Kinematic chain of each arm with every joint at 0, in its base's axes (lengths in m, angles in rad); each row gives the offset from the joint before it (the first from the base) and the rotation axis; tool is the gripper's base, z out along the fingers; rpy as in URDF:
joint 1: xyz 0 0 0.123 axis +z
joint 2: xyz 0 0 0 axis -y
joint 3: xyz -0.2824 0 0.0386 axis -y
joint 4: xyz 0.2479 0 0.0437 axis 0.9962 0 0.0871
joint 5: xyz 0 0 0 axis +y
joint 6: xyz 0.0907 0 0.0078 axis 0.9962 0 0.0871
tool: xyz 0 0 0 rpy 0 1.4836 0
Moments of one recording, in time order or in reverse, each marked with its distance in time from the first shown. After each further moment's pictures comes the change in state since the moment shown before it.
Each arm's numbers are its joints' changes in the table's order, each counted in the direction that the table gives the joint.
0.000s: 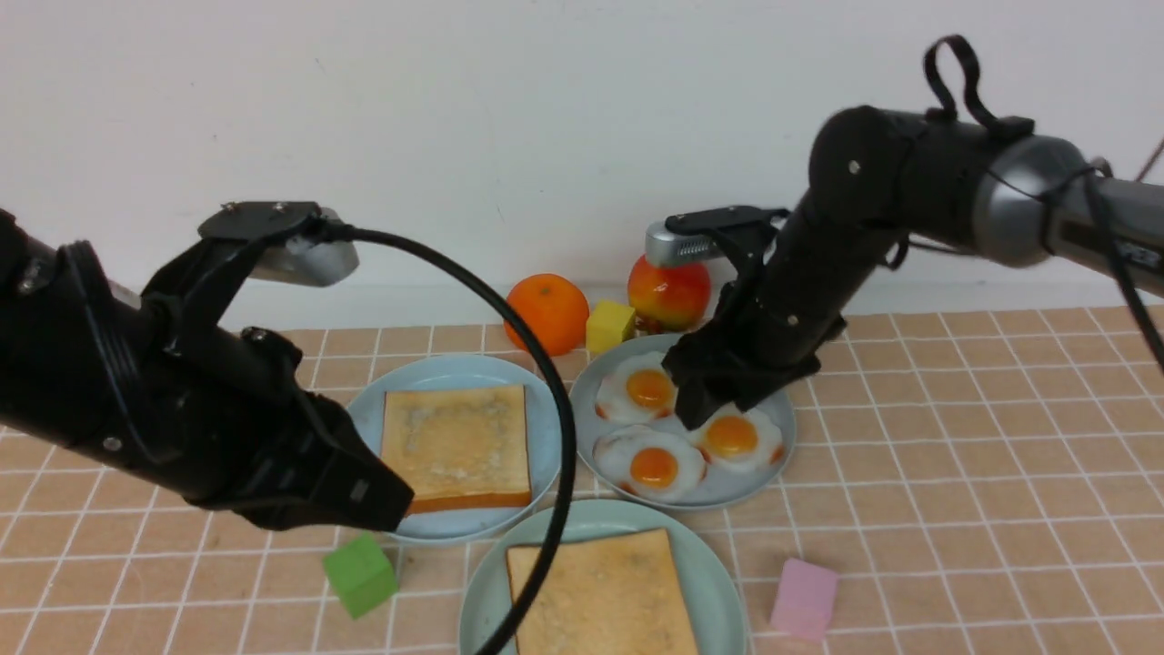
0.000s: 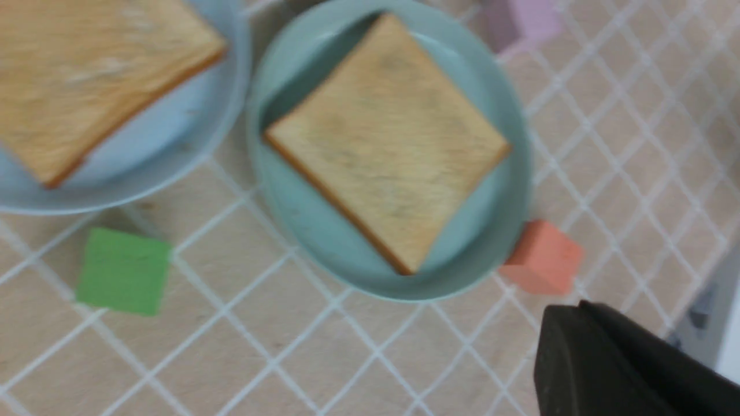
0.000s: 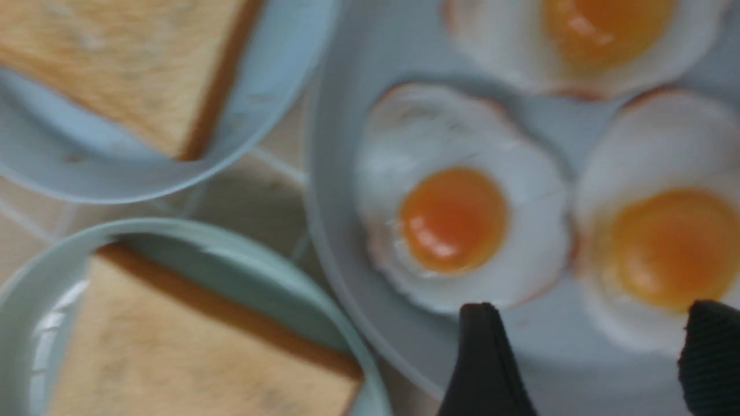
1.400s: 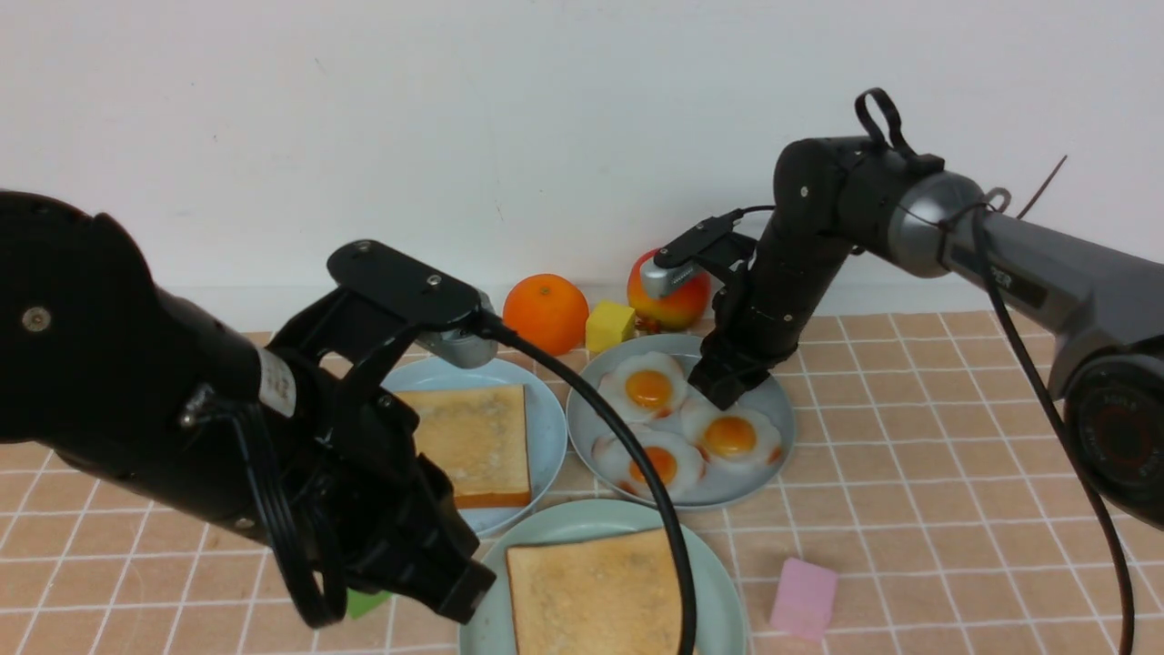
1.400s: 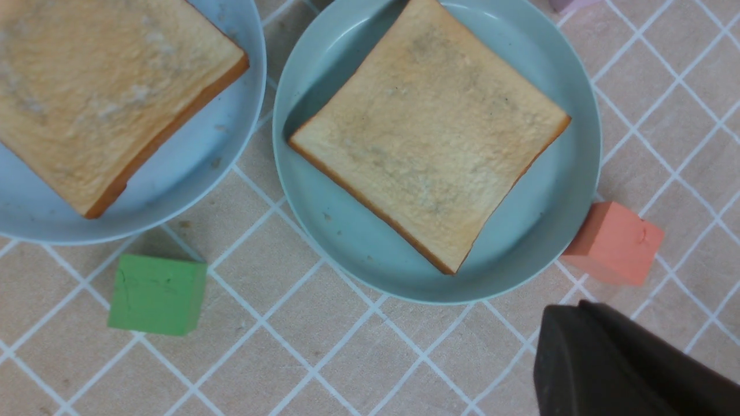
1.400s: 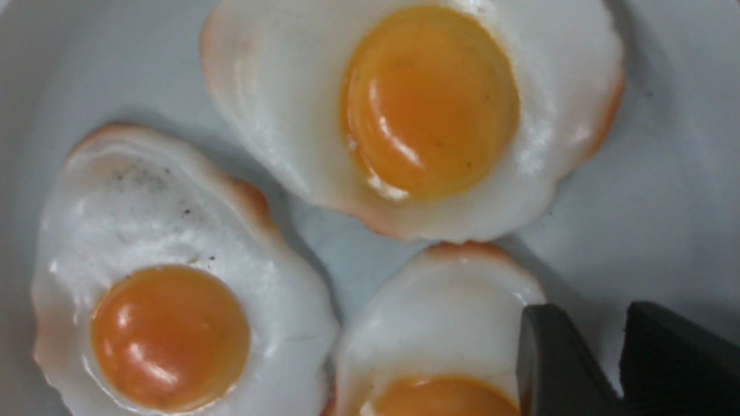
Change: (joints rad) right arm -0.058 -0.303 0.330 -0.089 0.058 -0.305; left arm -0.340 0.000 0.000 0.358 -0.155 -0.314
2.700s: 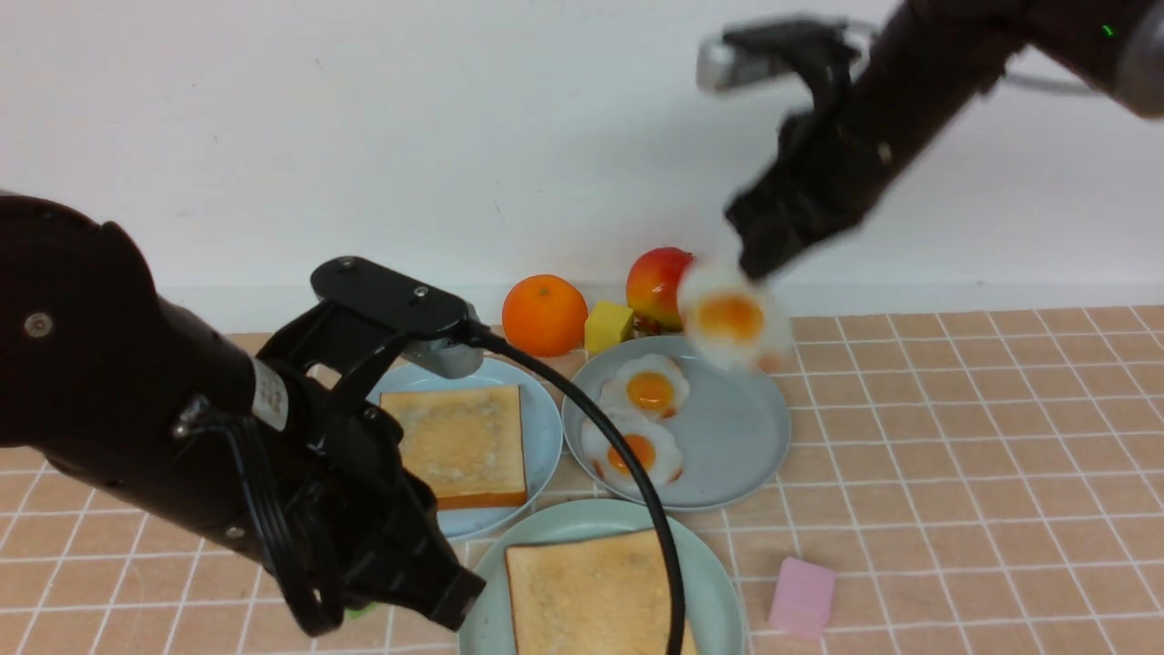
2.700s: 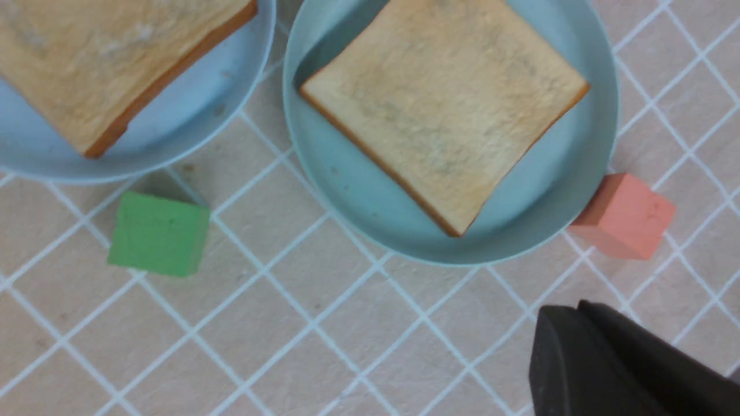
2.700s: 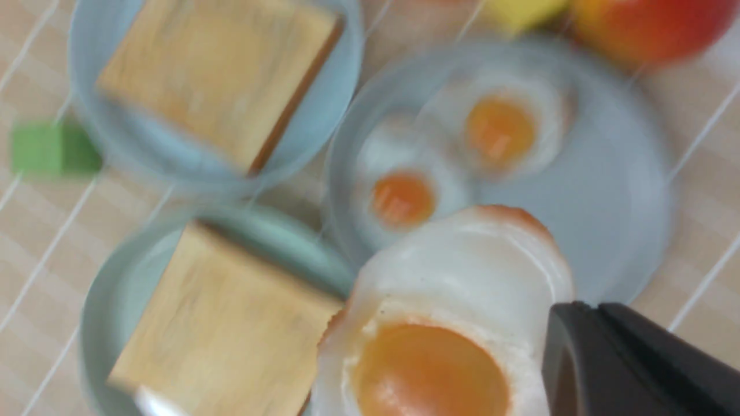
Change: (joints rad) right arm 0.014 0.467 -0.244 0.129 0.139 0.200; left arm 0.000 0.000 0.000 0.053 0.050 -0.098
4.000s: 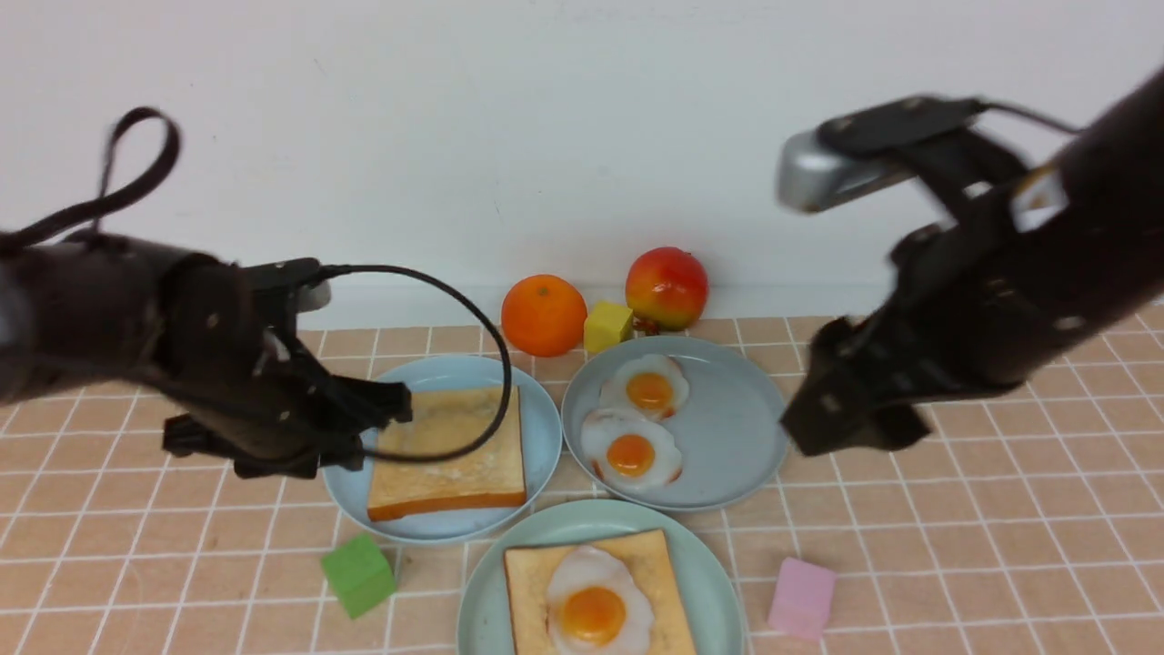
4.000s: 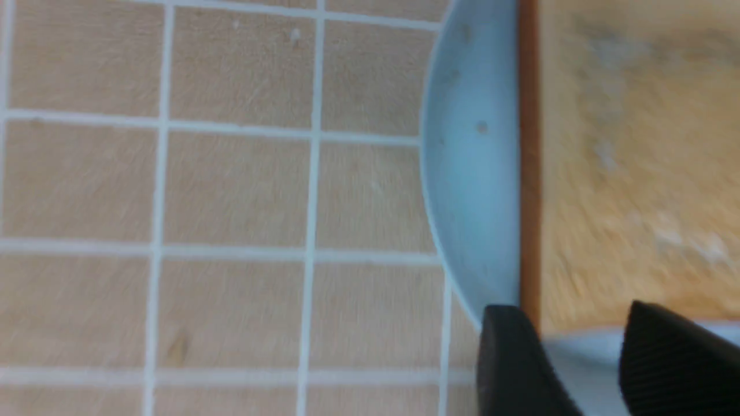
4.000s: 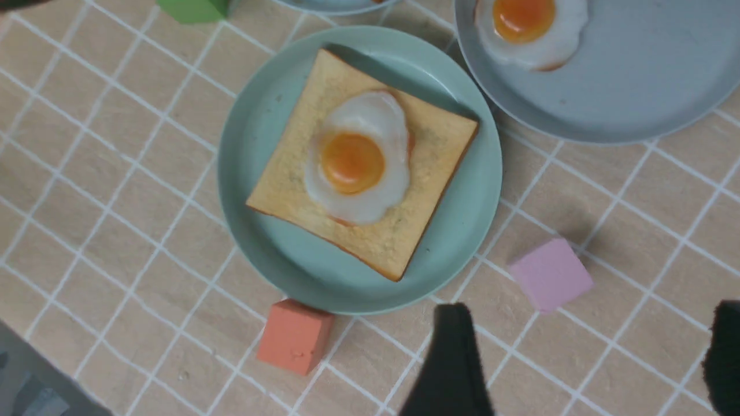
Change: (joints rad) right arm 0.176 0.566 -0.502 -0.110 -0.103 0.212; left arm 0.348 -0.486 0.089 0.161 -0.371 -0.462
